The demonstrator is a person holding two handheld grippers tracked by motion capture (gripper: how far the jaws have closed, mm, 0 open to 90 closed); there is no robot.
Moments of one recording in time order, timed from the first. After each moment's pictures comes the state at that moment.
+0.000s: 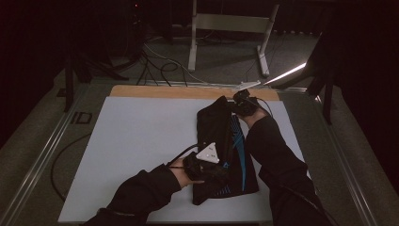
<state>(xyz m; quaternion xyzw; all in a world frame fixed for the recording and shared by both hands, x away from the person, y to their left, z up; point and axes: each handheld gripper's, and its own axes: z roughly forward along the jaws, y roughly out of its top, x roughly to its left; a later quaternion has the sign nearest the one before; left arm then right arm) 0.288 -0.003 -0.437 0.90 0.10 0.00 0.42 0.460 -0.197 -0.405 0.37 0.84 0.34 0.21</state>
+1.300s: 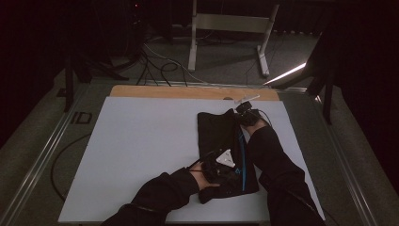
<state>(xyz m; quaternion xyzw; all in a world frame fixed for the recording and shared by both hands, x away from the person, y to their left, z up) 0.304 -0.052 -0.495 0.91 0.11 -0.03 0.40 0.474 -0.221 -0.476 0.41 0.84 0.29 0.21</state>
